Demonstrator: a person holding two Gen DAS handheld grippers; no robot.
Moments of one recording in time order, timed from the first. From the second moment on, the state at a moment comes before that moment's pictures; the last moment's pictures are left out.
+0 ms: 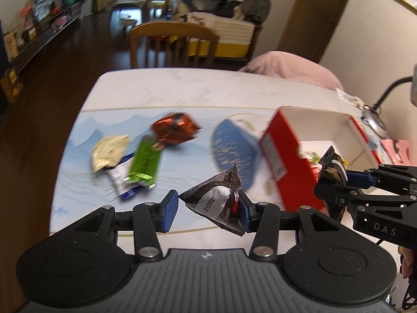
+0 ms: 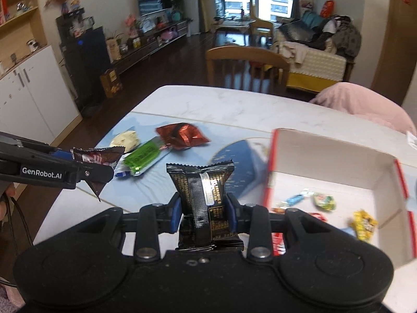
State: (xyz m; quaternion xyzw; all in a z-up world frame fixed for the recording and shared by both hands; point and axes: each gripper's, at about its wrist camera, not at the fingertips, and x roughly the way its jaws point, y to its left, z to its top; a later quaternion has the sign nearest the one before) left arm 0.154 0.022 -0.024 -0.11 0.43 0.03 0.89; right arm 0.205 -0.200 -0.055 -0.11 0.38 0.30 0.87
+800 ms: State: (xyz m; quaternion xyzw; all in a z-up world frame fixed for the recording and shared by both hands) left arm 0.242 -0.145 -0.007 -0.04 0.43 -0.05 0.90; right arm 0.266 -0.341 -0.061 -0.10 0.38 0.20 0.90
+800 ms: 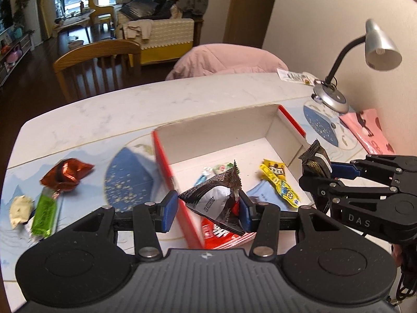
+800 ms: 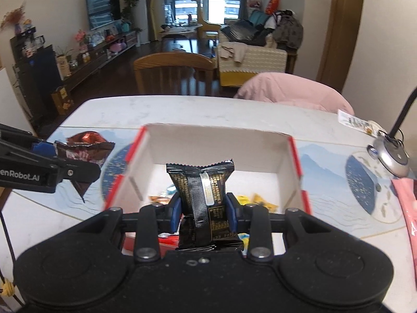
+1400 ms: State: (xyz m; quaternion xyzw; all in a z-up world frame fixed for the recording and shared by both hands) left arm 0.328 -0.198 -0.064 0.00 0.50 -0.04 0.86; right arm 0.328 -0.368 -0.112 -0.13 0.43 0.18 0.87
